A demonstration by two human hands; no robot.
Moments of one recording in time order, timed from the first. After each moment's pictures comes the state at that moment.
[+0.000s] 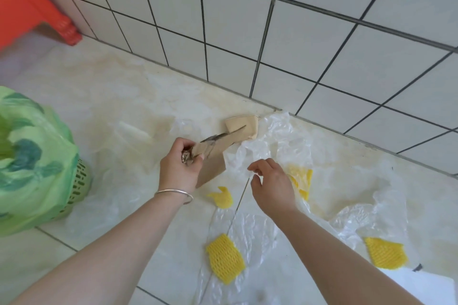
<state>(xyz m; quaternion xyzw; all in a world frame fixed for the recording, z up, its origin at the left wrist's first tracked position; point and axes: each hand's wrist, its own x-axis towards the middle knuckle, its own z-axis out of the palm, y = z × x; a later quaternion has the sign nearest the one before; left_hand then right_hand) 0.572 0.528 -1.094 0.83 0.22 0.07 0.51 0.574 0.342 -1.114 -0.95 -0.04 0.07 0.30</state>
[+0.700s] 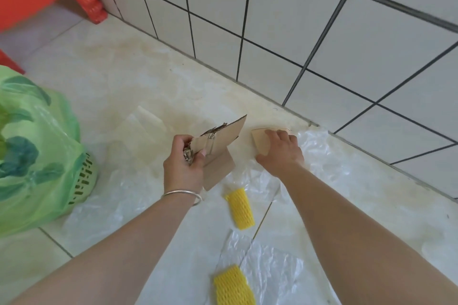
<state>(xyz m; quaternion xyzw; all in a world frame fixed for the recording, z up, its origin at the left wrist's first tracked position) 0.606 0.557 -1.124 0.78 0.32 0.12 0.53 0.711 0.388 -1.153 -0.97 -0.06 0.22 0.07</state>
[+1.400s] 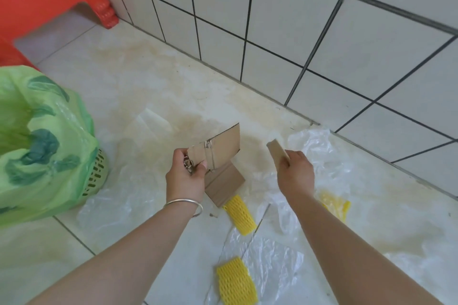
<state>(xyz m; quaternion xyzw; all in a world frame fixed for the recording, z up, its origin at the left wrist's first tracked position) 0.579 0.551 -1.123 0.76 0.36 0.07 0.54 0.657 0.365 -1.148 -0.94 0.07 0.08 0.32</state>
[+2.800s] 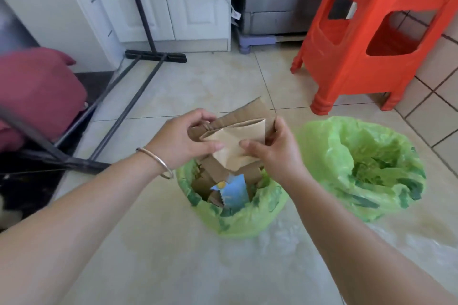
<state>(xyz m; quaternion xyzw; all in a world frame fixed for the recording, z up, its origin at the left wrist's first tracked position) 0.138 0.899 -0.886 0.75 0.42 0.22 0.45 0.316 0.822 -0.920 -0.62 -0.41 0.38 0.55</state>
